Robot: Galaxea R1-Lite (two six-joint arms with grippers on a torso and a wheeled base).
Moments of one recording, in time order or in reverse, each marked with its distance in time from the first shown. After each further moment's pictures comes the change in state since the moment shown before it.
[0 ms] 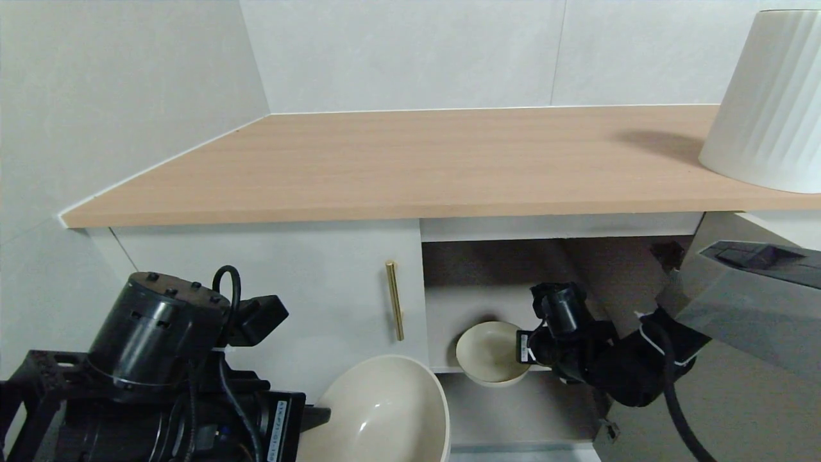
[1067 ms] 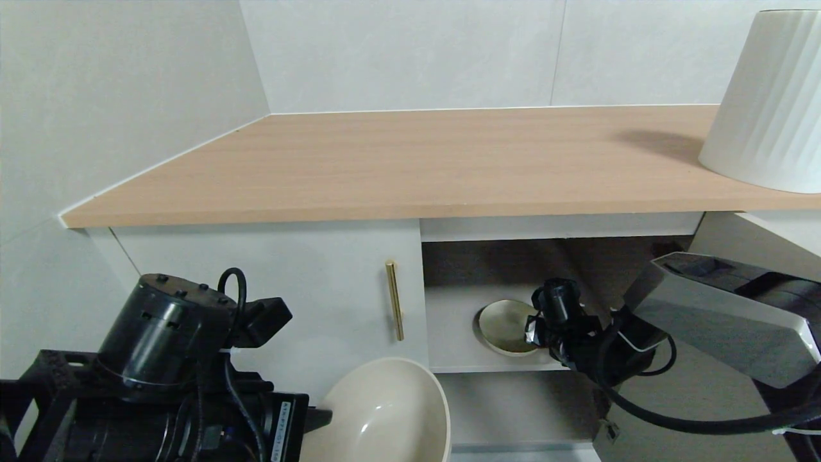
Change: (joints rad) left arm -0.001 0.016 0.001 -0.001 0.000 0.000; right arm -0.090 0.188 -0.193 -0.026 -0.171 0.048
